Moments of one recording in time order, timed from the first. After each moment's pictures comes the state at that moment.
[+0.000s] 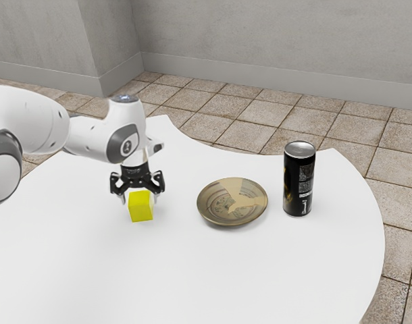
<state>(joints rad) -0.09 0.46 0.19 -1.83 -0.02 2.24 -0.45</state>
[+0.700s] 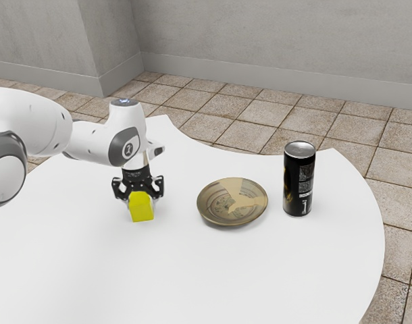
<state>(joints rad) -0.09 0.49 0.19 -1.83 -0.06 2.25 -0.41</state>
